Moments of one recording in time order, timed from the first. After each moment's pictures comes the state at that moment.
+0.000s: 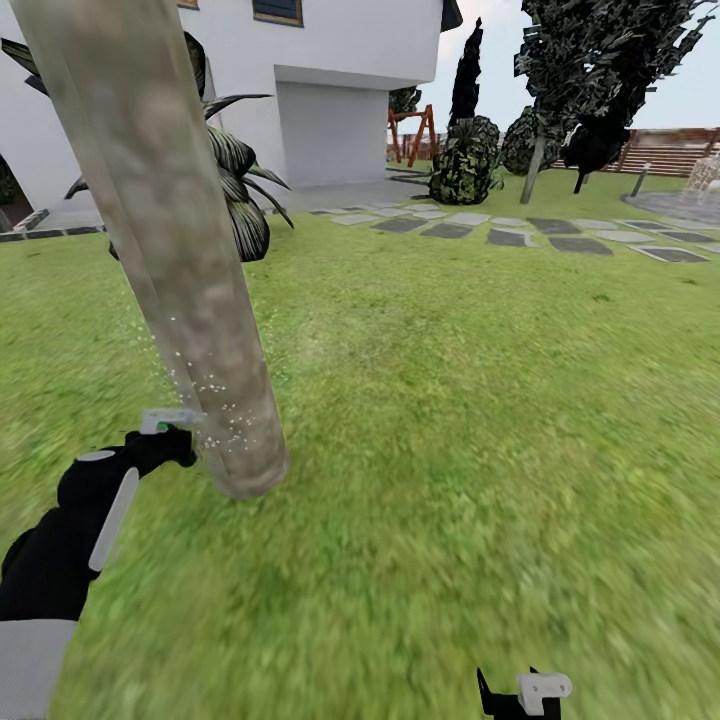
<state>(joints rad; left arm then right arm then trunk) -0.62 0.25 0.05 -1.39 0.12 0.74 -0.04 -0.40 -0.05 -0.52 -0.03 0.52 -0.70 0.02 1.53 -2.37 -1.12</state>
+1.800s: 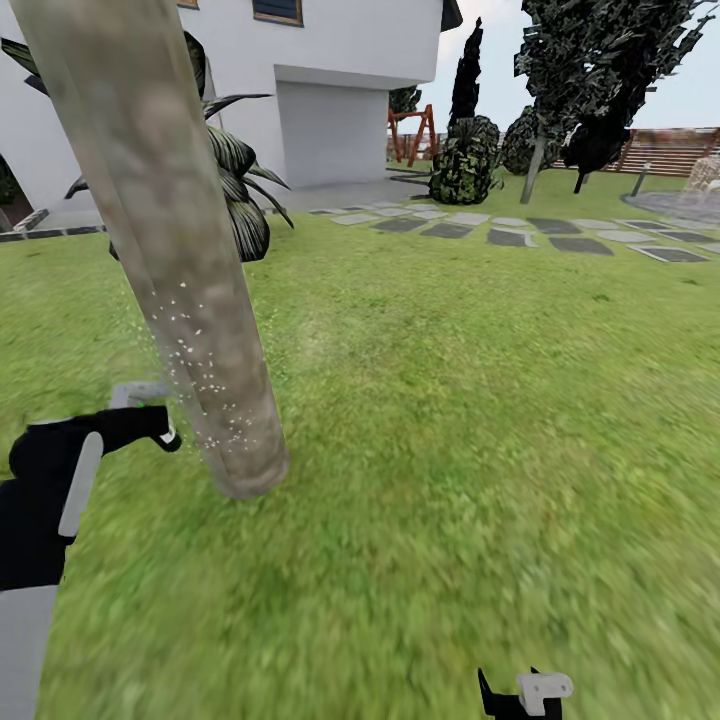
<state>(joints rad) -0.71 0.29 0.14 -1.46 0.14 0.95 -0.10 -0.40 -0.05 -0.52 -0.03 0.52 -0.70 0.02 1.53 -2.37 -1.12</state>
